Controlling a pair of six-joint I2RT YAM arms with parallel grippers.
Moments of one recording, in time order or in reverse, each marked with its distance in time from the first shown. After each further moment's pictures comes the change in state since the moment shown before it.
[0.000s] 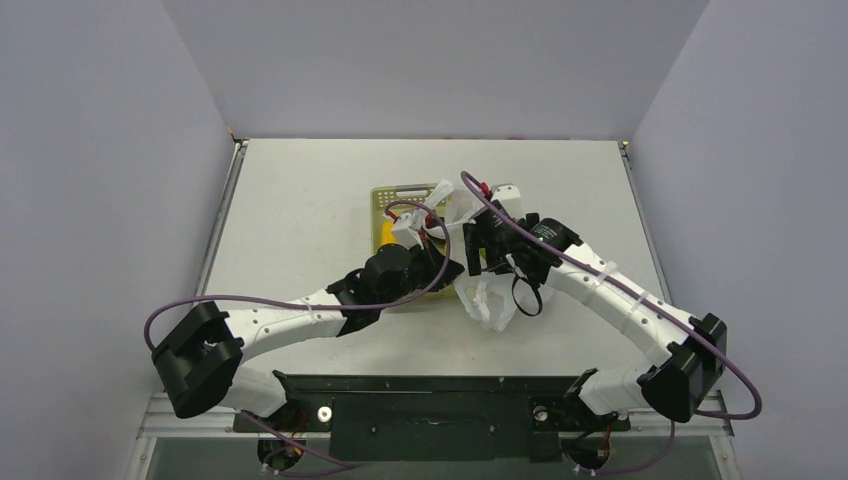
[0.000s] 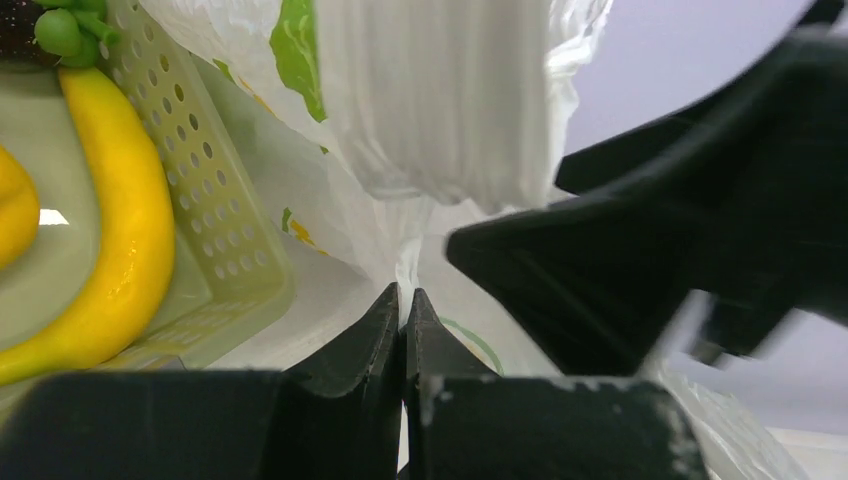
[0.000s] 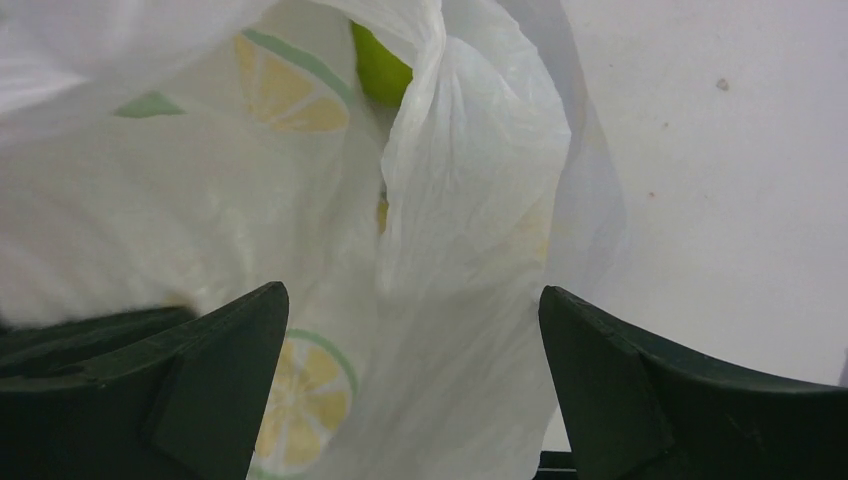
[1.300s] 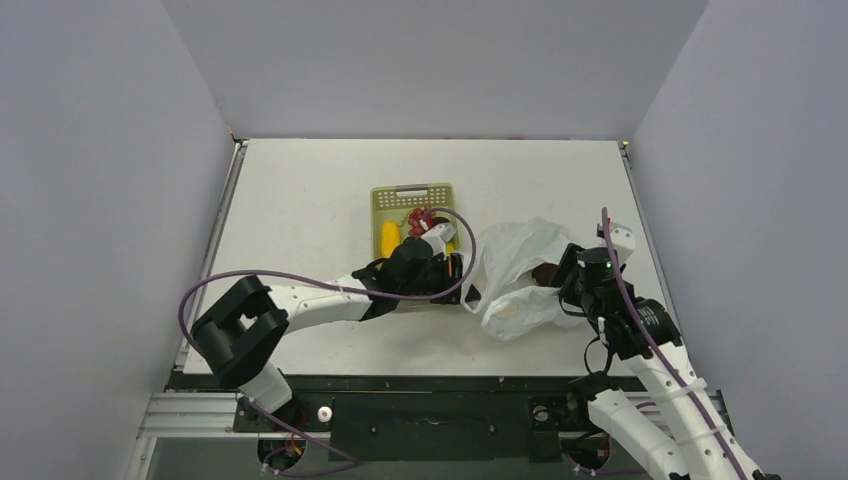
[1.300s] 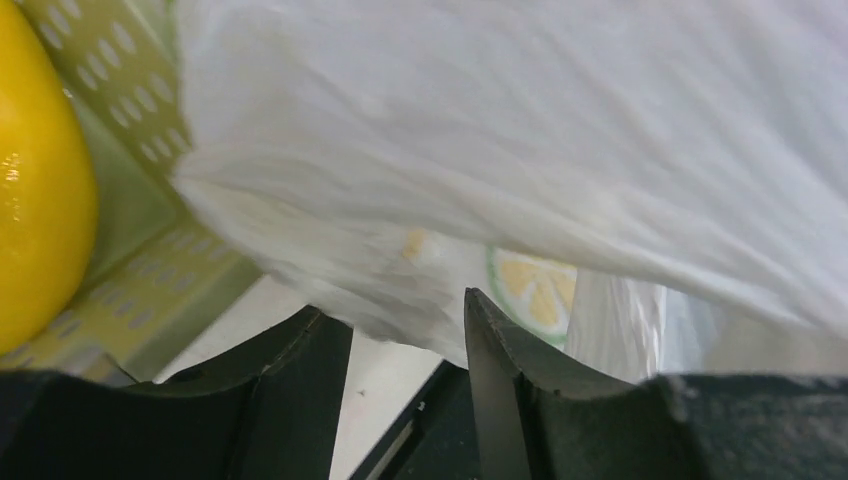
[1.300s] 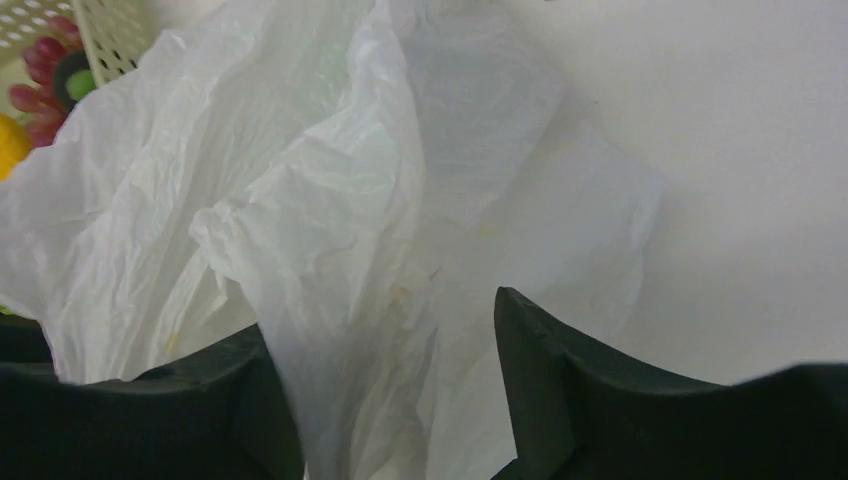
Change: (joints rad) left arm 0.040 0.242 0.105 -0.085 0.328 0.059; right arm -0.397 -0.621 -0.512 0.141 -0.072 0.084
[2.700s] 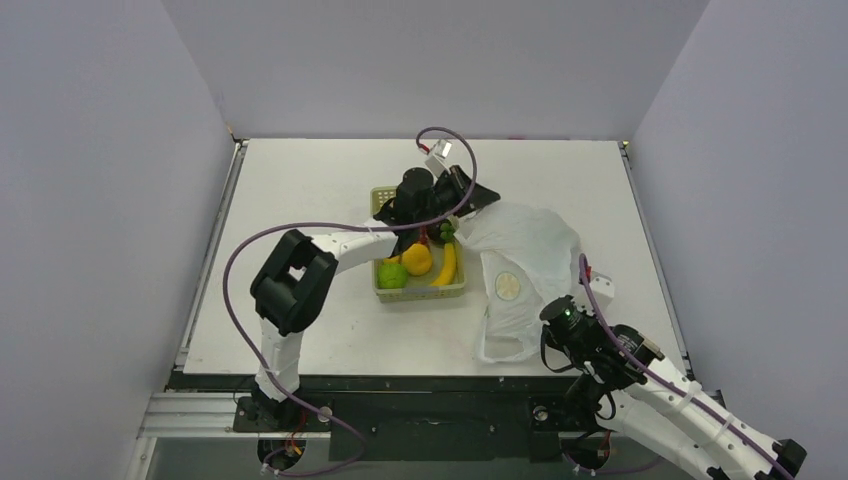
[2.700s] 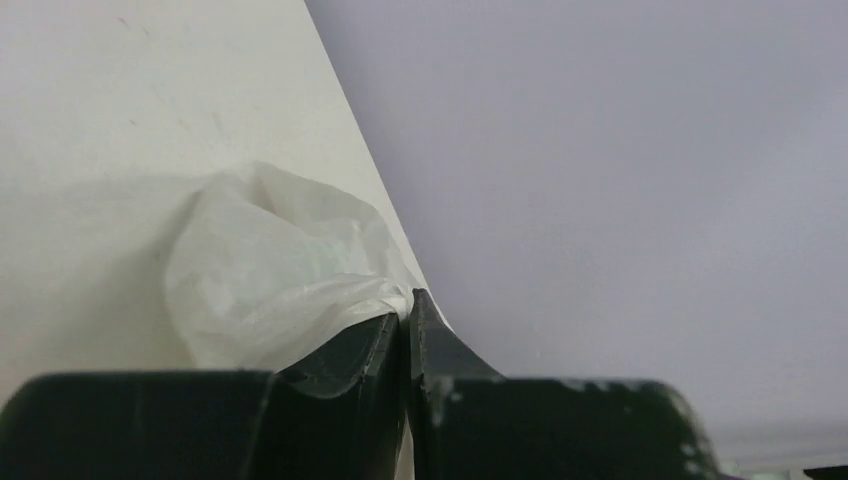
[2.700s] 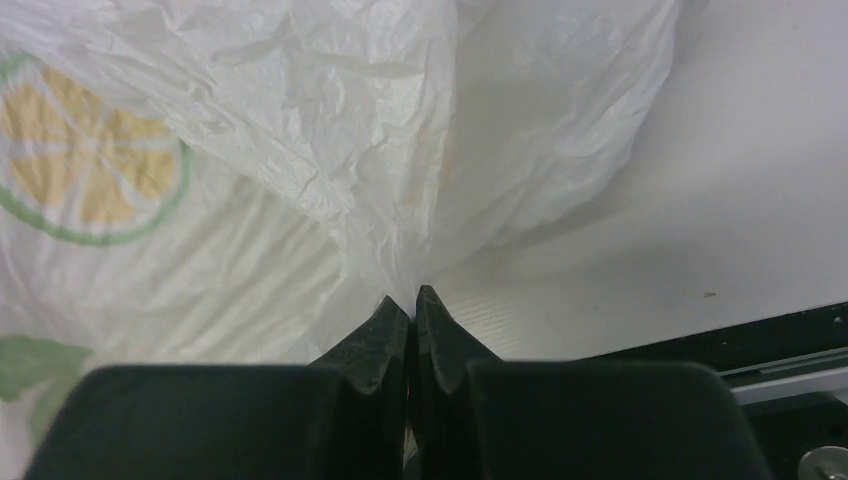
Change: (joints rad) left arm 0.177 0.324 0.457 0.299 0.089 -0.201; right arm 0.432 -0.108 -0.191 -0.210 0.203 0.436
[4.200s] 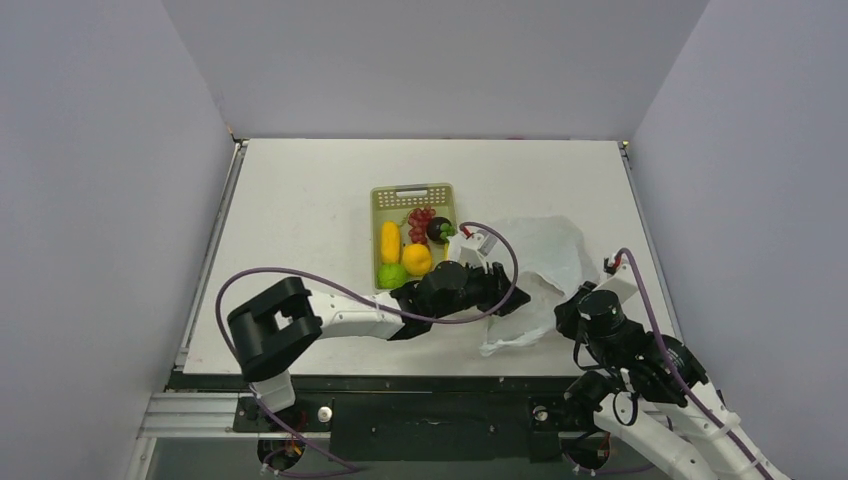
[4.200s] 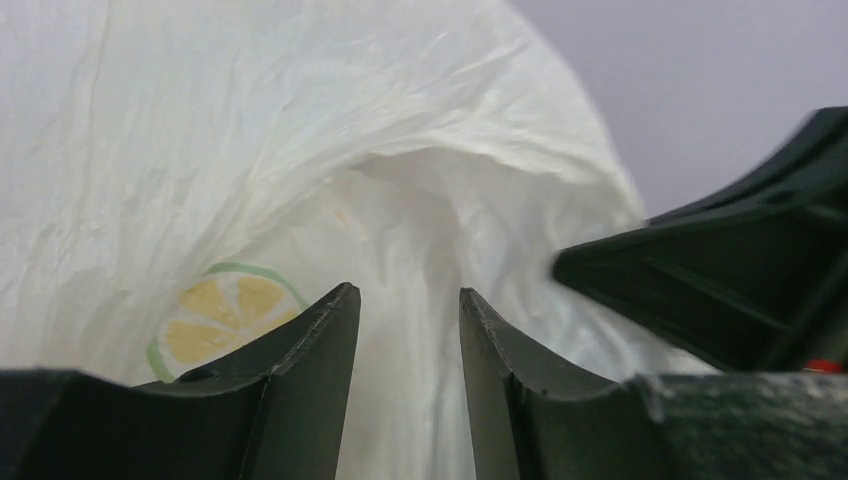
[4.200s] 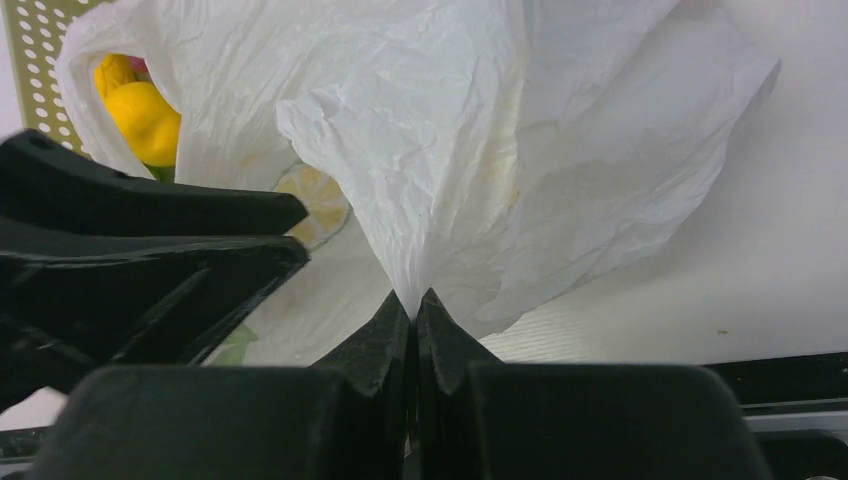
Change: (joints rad) left arm -0.404 -0.243 -0.365 0.022 -0.294 0.251; right arm -0.114 -0.138 0.155 -0.003 -0.105 -0.144
